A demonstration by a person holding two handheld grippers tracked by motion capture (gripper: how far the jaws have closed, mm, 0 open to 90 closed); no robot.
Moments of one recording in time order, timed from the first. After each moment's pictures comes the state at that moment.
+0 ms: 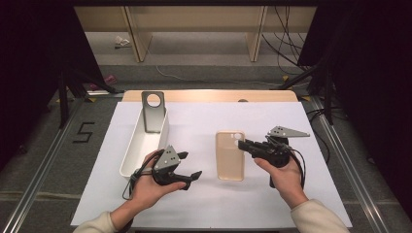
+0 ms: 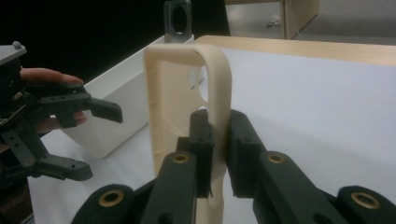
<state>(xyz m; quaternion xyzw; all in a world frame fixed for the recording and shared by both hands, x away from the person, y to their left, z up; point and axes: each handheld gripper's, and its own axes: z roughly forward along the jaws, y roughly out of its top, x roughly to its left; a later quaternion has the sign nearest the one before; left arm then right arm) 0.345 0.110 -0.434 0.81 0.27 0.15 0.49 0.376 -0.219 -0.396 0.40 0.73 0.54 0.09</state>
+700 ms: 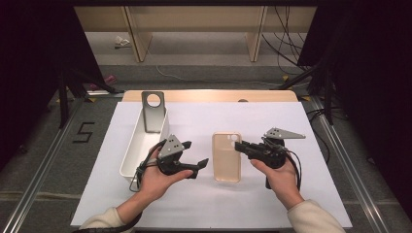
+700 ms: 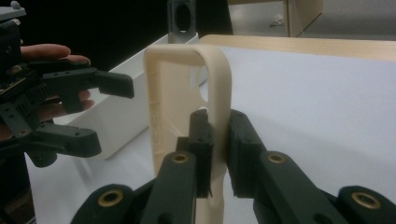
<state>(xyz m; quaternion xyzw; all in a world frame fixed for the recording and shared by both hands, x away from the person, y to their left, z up) 0.360 0.093 -0.415 0.77 0.32 0.16 0.53 0.376 -0.210 -0.403 0.40 0.73 0.55 0.08</state>
